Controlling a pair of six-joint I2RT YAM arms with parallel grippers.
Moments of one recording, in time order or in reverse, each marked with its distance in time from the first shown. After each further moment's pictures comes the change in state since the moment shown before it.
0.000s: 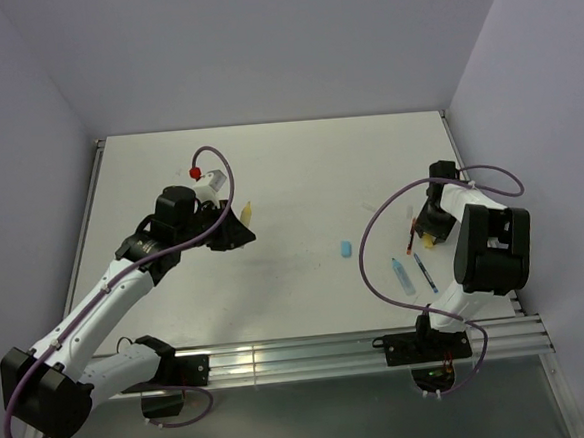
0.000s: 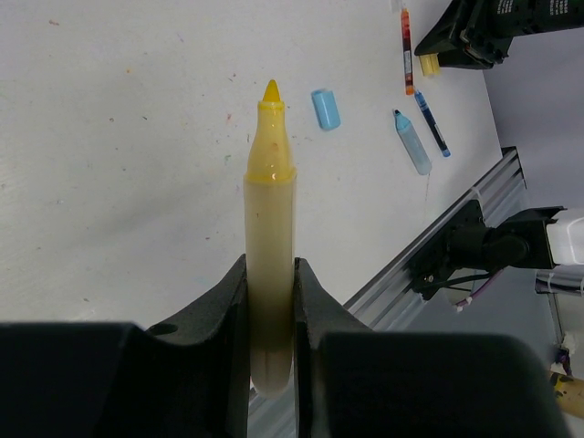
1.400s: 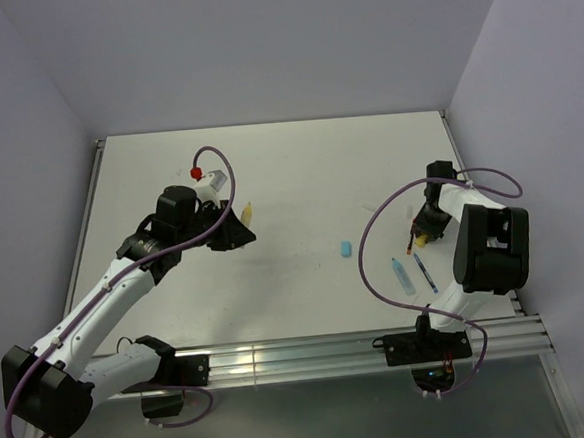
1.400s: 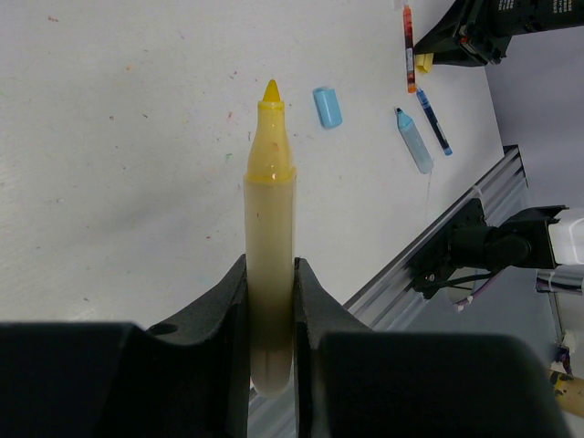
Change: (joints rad) left arm 0.000 0.010 0.000 0.000 0.002 0.002; right arm 0.023 0.005 0.000 -0.007 -0.037 0.078
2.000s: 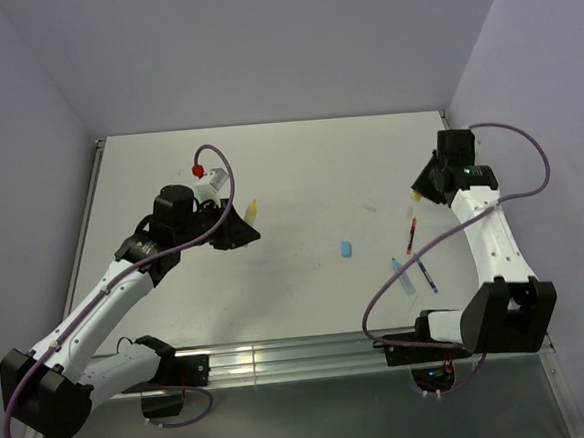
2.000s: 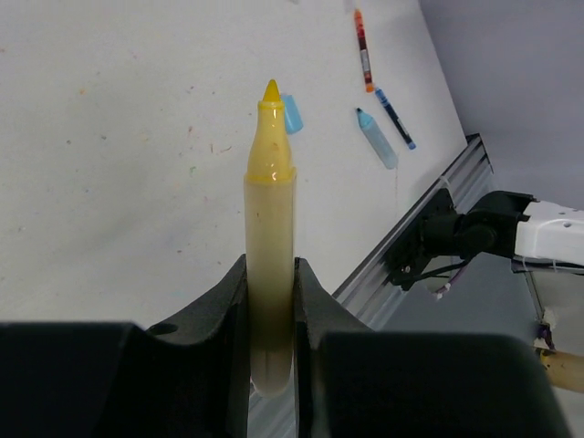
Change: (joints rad) left arm 0.000 -0.015 -0.006 0.048 0.071 0.001; right arm 0.071 -0.343 0.171 -0.148 -0.068 0.047
